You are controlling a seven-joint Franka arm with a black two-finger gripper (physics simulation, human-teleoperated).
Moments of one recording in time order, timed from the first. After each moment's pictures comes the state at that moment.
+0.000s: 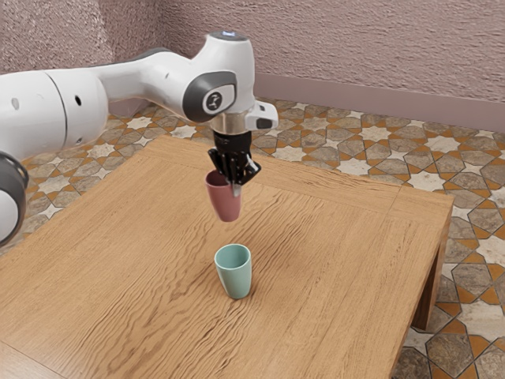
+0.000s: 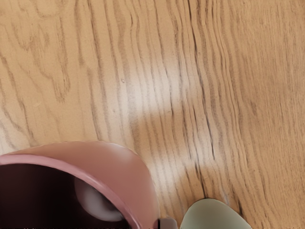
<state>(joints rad) -0.08 0.42 -0.15 -1.44 0.15 1.80 -0.06</state>
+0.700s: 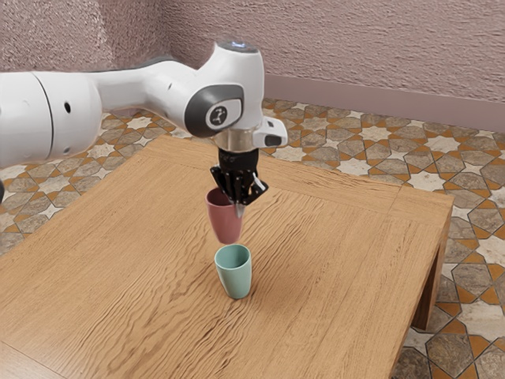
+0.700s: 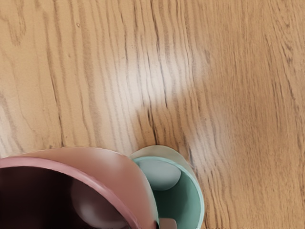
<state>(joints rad) -0.28 0.30 0.00 -1.61 0.08 1.81 -0.14</state>
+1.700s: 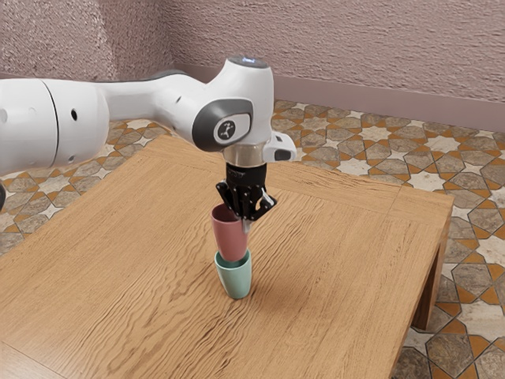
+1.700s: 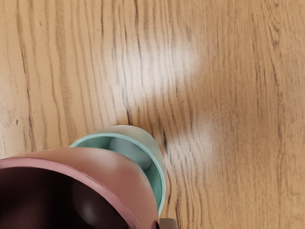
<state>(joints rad) -0.31 0.29 0.00 -1.66 0.06 1.82 -0.24</state>
